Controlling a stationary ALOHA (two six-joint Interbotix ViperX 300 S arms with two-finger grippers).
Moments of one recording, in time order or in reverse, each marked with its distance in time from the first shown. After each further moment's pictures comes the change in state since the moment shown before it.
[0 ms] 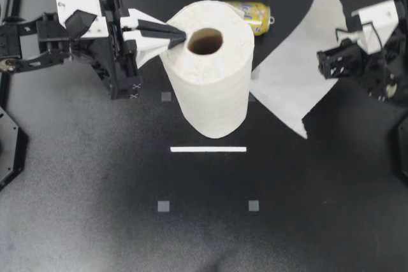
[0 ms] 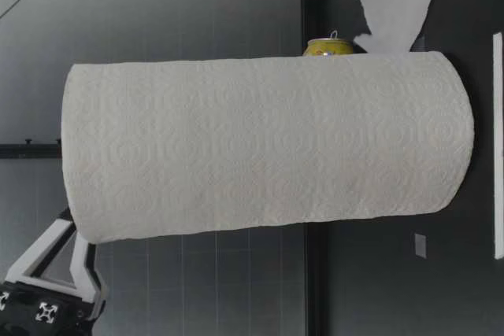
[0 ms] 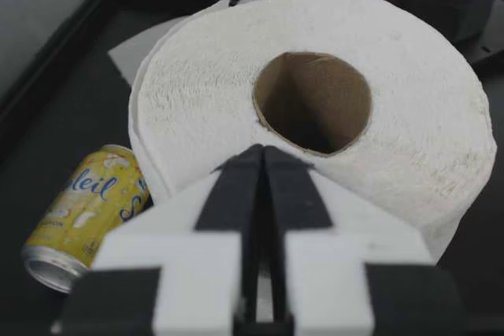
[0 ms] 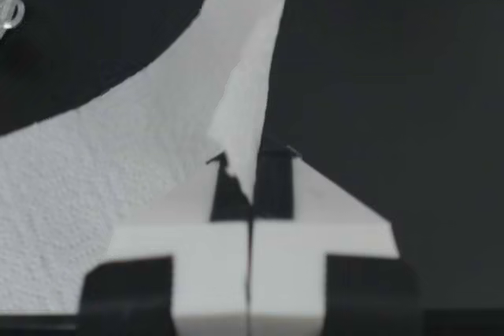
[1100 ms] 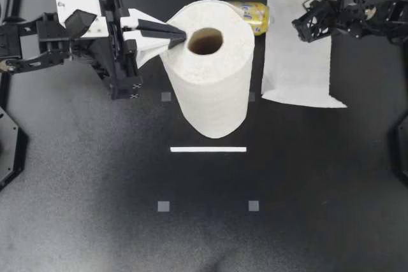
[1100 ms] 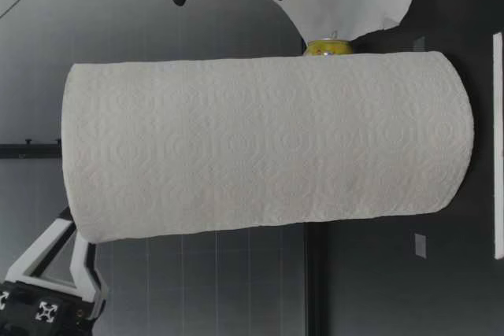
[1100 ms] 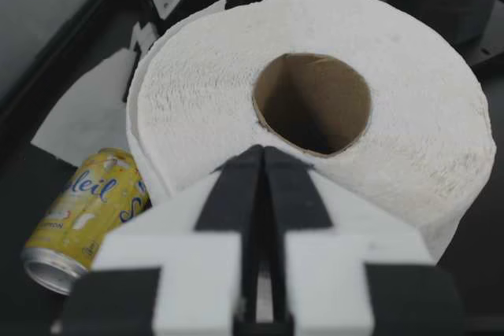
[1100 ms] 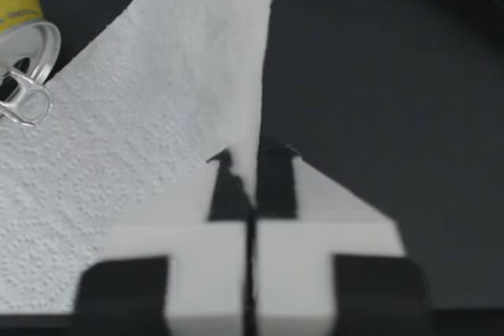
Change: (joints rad) left arm 0.000 0.002 0.000 -0.002 -0.006 -0.002; right arm -0.362 0.190 -0.298 -0.149 -0.483 -0.353
